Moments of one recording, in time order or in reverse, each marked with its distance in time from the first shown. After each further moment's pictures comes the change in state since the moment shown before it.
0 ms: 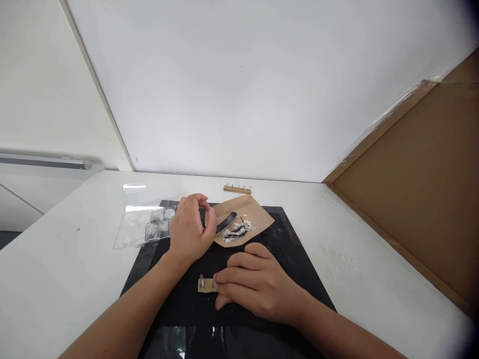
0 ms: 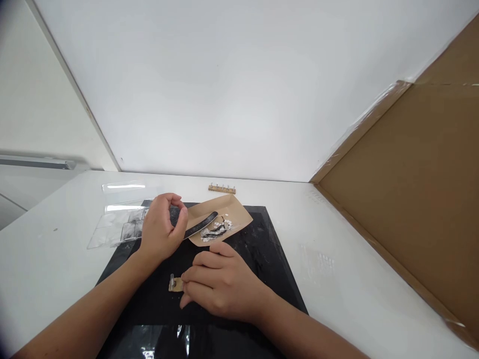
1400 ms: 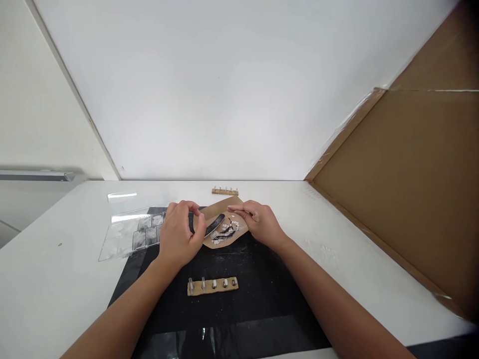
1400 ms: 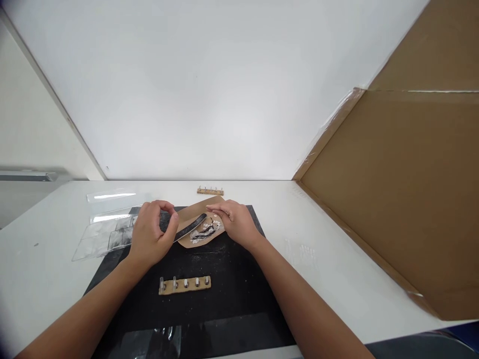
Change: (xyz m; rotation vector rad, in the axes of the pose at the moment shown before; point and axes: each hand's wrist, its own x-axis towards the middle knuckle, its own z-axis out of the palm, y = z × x) left_hand 0.001 0.002 -0.003 0.038 -0.079 0.031; right_hand -0.029 0.109 -0.002 0.212 0.092 0.769
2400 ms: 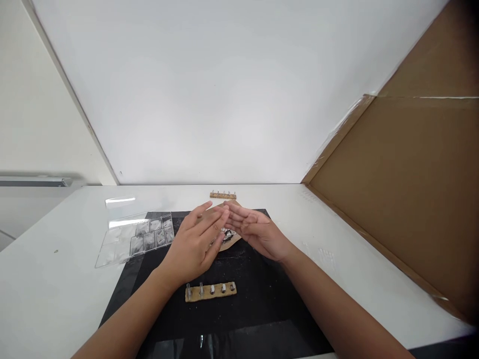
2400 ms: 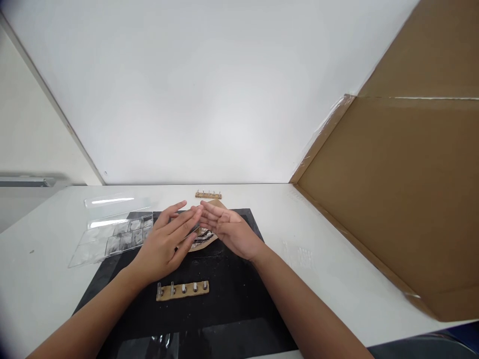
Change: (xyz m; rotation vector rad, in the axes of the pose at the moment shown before) left_hand -0.002 0.012 0.003 0.010 -0.183 0.561; right_hand -0.007 -0.038 -0.007 1.101 -0.289 0.271
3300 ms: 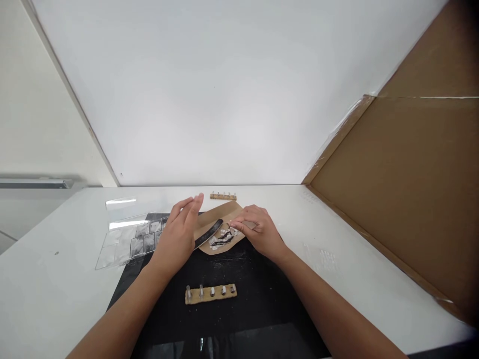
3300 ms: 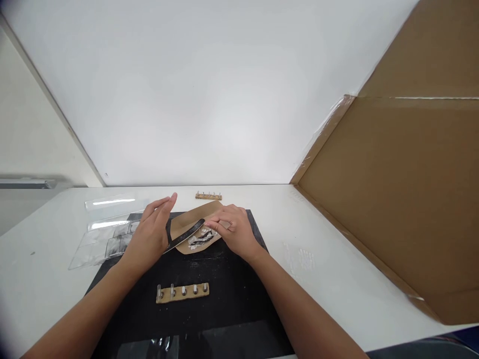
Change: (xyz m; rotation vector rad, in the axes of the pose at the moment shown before) left_hand -0.012 -0.033 0.002 0.153 0.041 -0.193; right_hand 0.003 0.011 -0.018 -1.011 0.332 -0.292
